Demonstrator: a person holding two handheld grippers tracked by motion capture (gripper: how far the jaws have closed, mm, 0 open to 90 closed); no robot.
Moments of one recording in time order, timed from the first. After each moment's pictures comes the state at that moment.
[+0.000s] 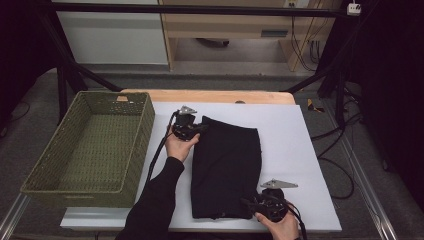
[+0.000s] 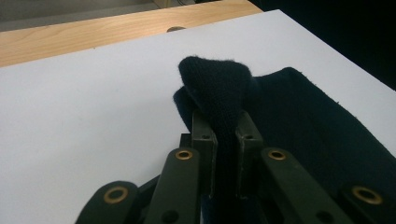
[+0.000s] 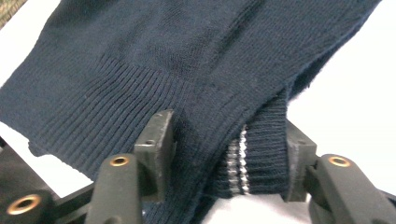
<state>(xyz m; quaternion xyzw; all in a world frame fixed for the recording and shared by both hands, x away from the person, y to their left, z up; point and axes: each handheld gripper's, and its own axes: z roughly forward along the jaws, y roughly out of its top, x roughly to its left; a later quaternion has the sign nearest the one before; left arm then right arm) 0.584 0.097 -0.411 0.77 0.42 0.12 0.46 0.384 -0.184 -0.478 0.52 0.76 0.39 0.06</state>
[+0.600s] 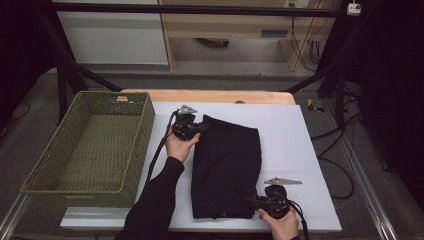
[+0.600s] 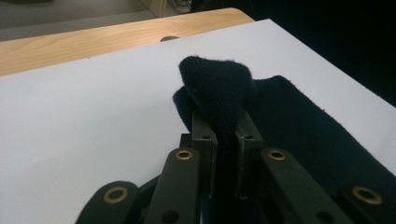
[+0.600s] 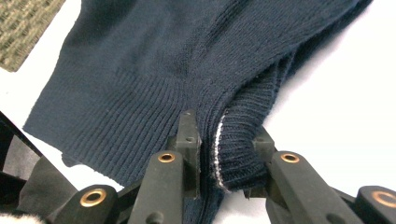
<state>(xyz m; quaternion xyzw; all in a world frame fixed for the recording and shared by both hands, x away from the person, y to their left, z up) 0.579 0.097 -0.403 0.77 0.41 0.12 0.48 0.388 -0.190 -0.472 0.54 0.73 0.40 0.01</state>
